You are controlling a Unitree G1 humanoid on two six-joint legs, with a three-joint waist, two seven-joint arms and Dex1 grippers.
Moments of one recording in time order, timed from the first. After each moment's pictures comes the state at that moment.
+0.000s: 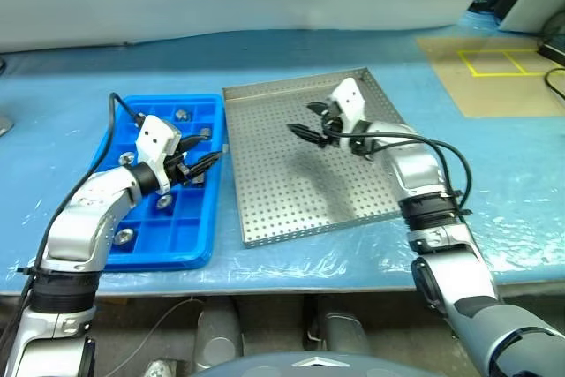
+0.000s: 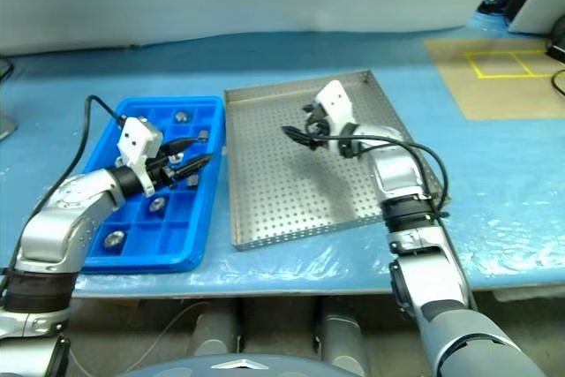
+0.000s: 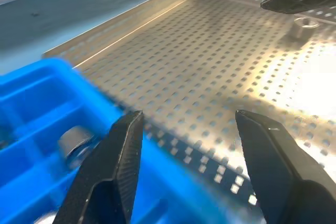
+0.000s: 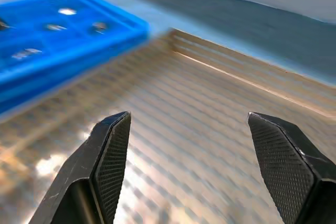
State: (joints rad) left arm -0.33 0.57 0.07 -0.11 -0.40 0.45 -0.74; right arm -0.69 -0.35 0.02 0.29 0.11 0.38 0.73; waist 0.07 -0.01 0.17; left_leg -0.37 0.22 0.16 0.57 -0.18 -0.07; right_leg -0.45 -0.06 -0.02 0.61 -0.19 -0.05
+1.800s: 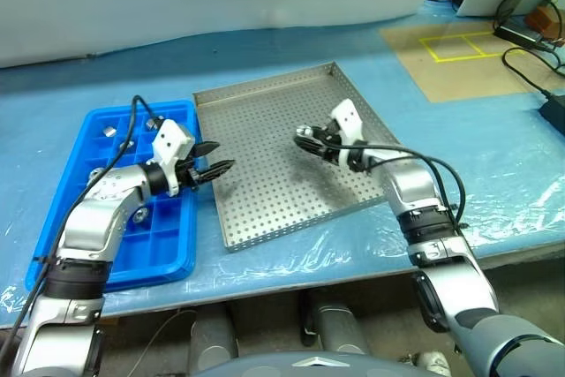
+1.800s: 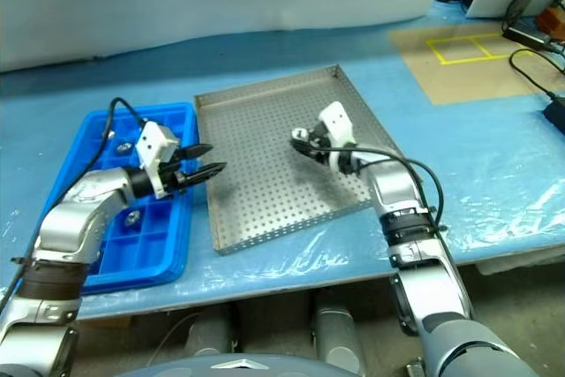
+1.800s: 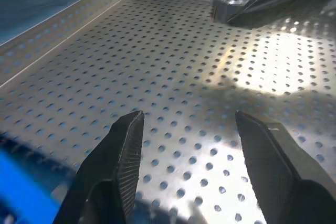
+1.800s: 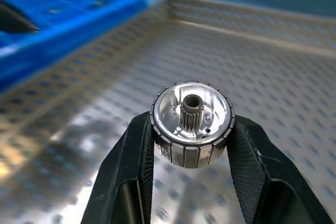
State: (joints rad) left arm -0.26 0.60 0.10 -0.12 -0.38 0.42 -0.82; right arm -0.74 -0.29 0.15 0.31 0.18 0.41 0.86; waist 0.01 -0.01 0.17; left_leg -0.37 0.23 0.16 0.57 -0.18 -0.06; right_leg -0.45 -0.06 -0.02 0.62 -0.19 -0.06
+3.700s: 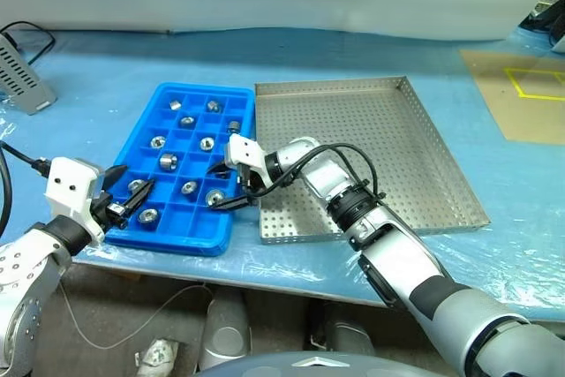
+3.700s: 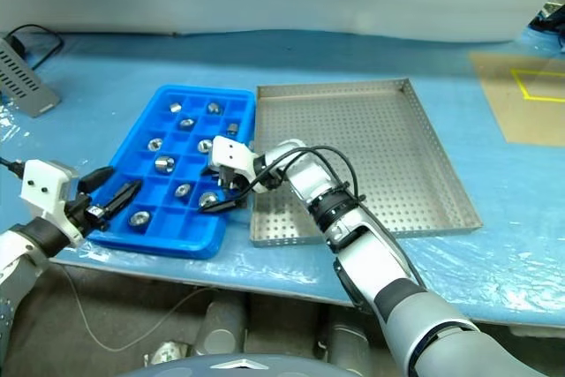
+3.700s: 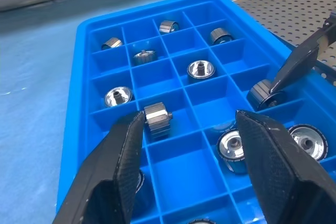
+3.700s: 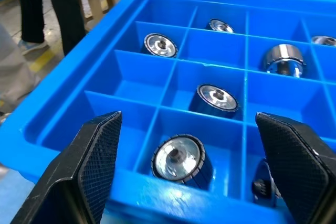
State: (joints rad) left arm 0.21 0.62 0.48 -0.59 -0.51 0.58 -0.52; right arm -0.92 -0.03 0.41 0.68 0.00 0.08 1.16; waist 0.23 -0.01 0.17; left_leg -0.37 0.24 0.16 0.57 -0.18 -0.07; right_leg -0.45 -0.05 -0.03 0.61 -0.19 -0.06
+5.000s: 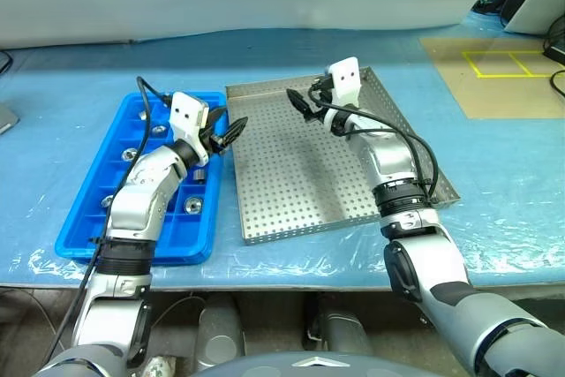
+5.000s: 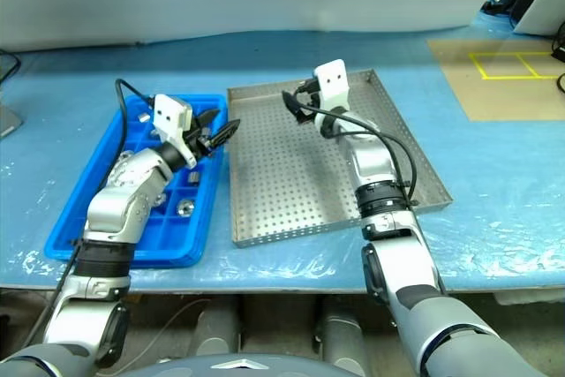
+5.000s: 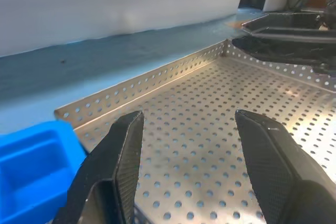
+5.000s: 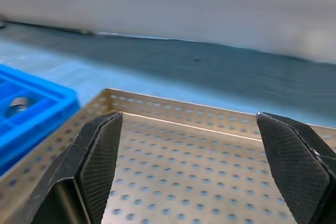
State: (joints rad) left arm -0.50 0.33 0.05 0.05 -0.32 0.31 -0.54; right arm -0.88 -0.16 -0.03 0.52 0.11 0.23 0.36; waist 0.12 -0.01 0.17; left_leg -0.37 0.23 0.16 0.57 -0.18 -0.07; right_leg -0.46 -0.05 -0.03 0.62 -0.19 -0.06
